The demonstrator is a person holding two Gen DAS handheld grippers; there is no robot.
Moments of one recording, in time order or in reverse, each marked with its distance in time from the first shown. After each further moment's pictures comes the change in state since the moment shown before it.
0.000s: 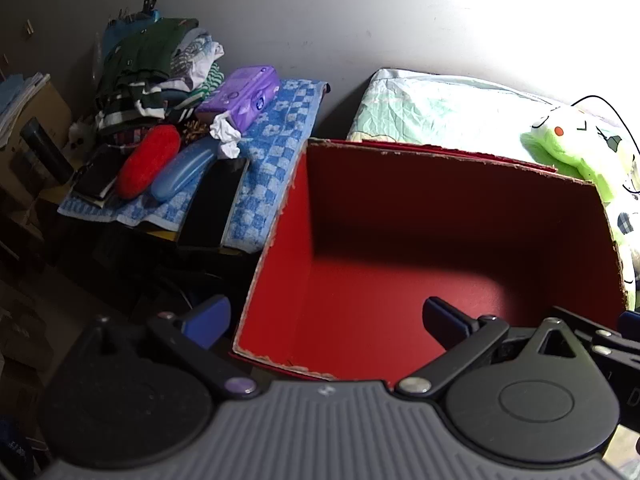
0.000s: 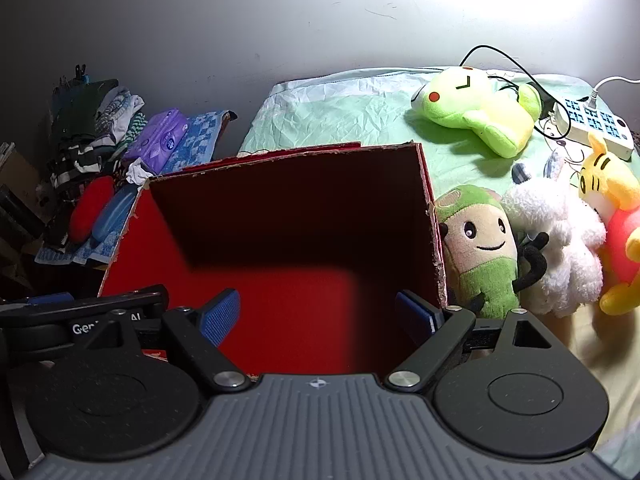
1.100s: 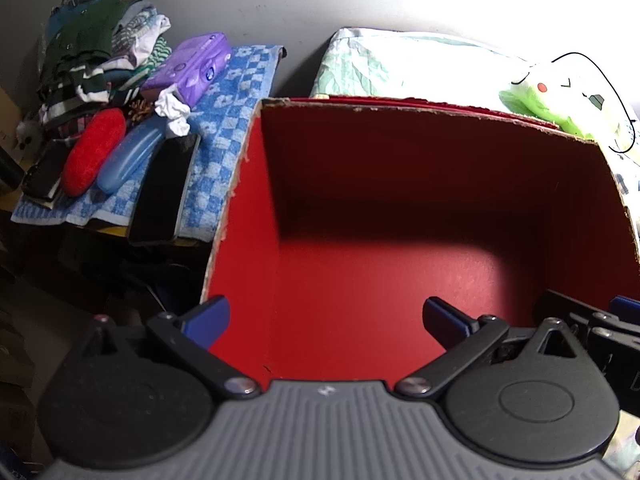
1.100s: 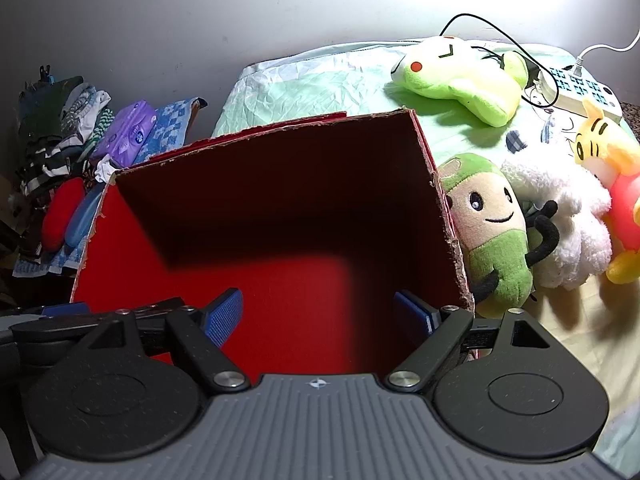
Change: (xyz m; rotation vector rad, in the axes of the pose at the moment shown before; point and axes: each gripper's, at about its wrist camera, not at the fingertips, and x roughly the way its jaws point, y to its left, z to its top) left arm 0.054 -0.001 0.008 0.082 0.110 -0.110; right arm 0.028 0.009 -0.001 0.074 0.046 -0.074
